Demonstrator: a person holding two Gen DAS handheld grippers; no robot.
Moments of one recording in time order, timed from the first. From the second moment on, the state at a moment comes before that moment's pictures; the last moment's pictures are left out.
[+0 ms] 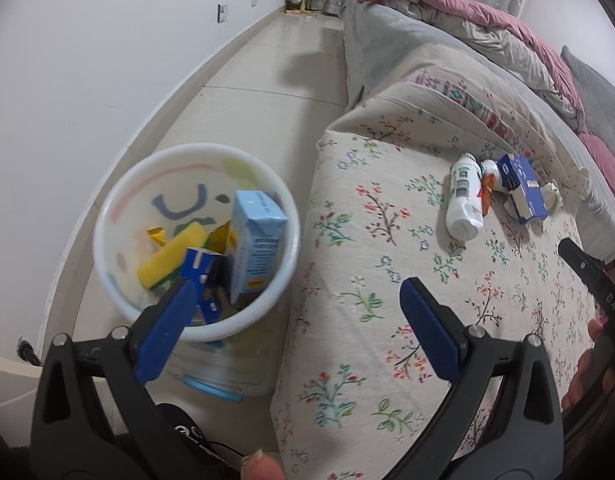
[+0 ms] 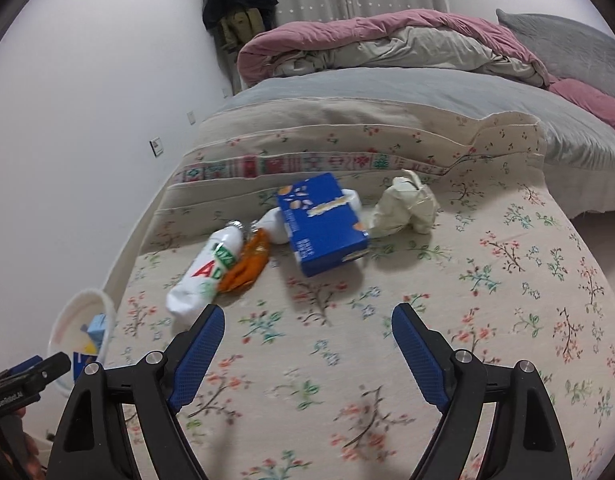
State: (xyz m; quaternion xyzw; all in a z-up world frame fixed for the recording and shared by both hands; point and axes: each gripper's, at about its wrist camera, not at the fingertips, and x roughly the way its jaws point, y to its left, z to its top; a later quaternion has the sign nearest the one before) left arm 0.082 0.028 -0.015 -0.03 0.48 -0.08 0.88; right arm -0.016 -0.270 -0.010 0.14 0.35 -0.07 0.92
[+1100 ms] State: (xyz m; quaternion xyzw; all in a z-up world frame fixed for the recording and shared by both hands) left arm 0.114 -0.036 -0.045 -0.02 0.49 -0.15 0.86; right arm 0.064 -0.296 -0.036 0.10 0.35 -0.02 0.93
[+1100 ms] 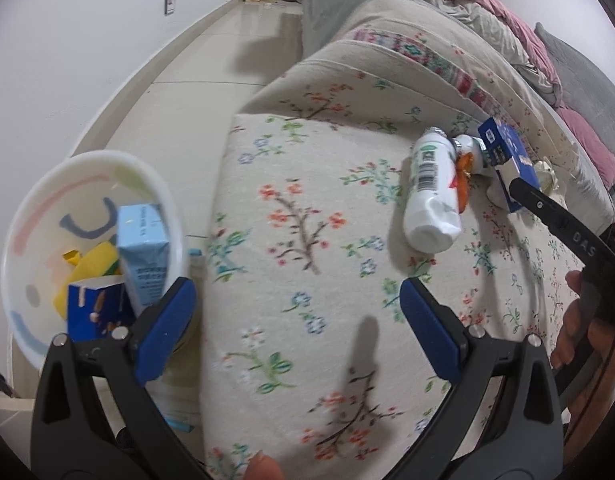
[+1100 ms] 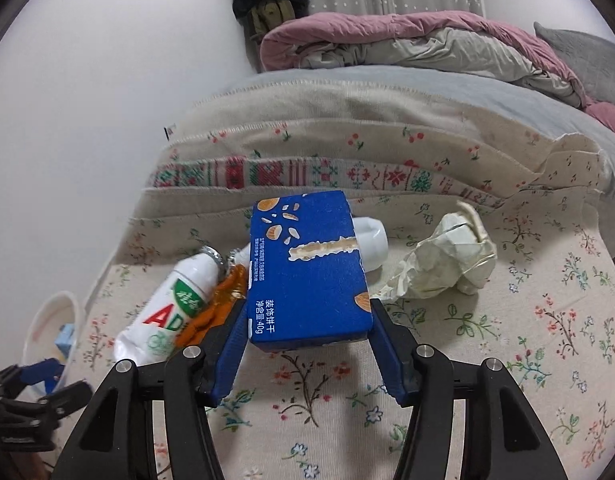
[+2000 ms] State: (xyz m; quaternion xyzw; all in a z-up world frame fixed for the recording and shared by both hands) left arm 0.158 -0.114 -0.040 -0.03 0.48 -0.24 0.85; right arm -0.027 -0.339 -0.021 0.15 0.33 -0.07 0.93
